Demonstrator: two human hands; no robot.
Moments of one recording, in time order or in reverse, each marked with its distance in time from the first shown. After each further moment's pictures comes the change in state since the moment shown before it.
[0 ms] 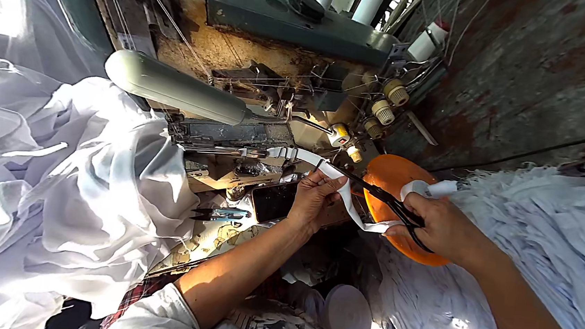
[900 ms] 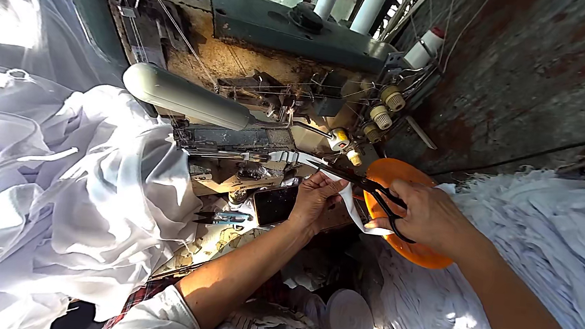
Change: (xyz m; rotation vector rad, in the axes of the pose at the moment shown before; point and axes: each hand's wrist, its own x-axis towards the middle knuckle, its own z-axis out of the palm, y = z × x) left_hand -0.002 0.006 0.005 0.016 0.003 0.001; right_hand 0.032 -0.033 -0.014 -0.116 -0.097 0.110
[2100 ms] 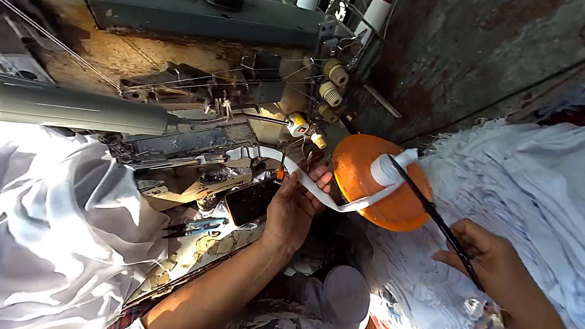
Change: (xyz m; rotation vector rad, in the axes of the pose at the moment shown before) left_hand -0.035 -0.008 0.007 -0.178 -0.075 -0.114; right_hand -0.167 0.050 0.047 0.490 0.388 0.307
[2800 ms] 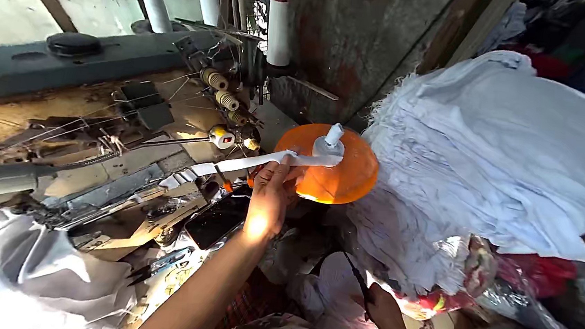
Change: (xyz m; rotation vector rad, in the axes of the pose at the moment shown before) left_hand 0.003 -0.030 0.051 0.643 -0.232 0.177; right_hand -0.171 0.080 0.217 0.084 -0.402 0.919
